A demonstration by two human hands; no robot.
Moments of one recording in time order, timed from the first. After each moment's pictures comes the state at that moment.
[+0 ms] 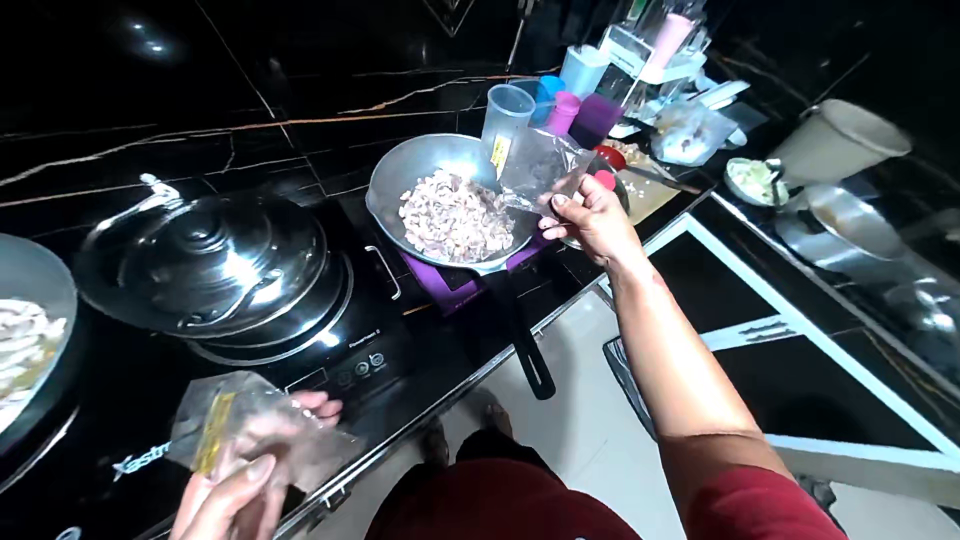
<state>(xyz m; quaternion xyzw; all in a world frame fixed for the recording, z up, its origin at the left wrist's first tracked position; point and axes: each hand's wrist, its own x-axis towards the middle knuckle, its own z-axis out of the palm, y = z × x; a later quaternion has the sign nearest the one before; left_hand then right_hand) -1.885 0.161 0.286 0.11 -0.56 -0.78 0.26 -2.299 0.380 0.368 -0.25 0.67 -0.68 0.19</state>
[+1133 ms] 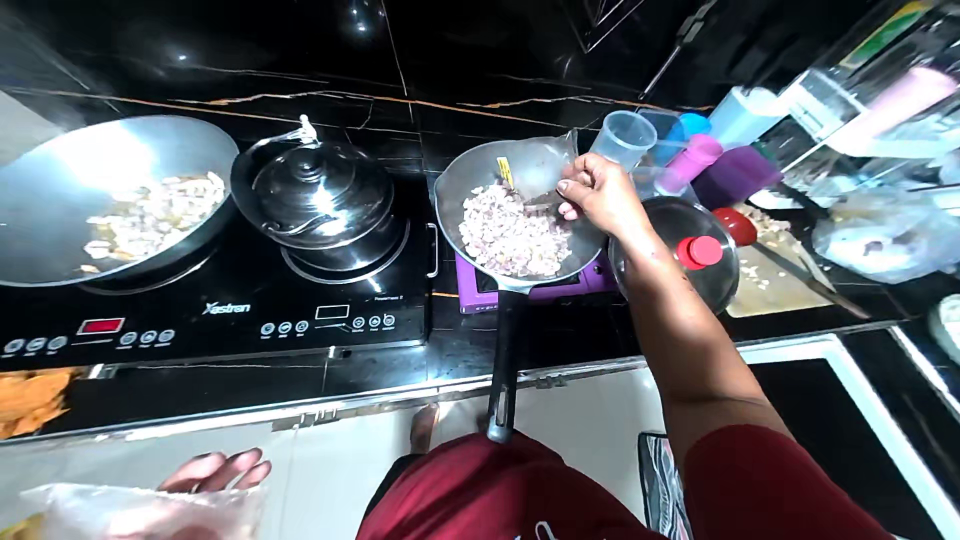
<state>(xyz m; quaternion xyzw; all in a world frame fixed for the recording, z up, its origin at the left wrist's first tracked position) -1.852 0.333 0.305 0.24 -0.45 -0.68 0.53 -2.393 0.283 0.372 -0.48 0.75 -0.42 0.18</state>
